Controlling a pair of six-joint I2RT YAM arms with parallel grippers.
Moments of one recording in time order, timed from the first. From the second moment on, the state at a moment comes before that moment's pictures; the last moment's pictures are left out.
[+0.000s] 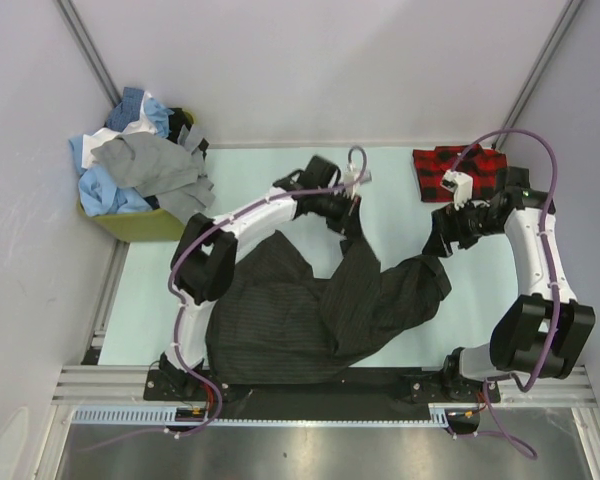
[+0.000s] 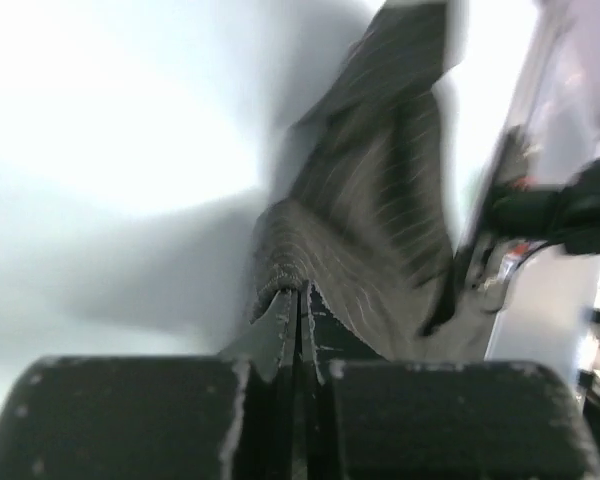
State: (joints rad) left arm -0.67 2.12 1.67 -0.44 0.74 -0.19; right arm -0.19 1.42 1.29 -1.10 -0.72 -0.65
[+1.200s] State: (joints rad) left arm -0.47 1.92 2.11 -0.04 0.53 0.29; right arm 0.00 1.70 1.26 -0.26 -1.03 -0.47
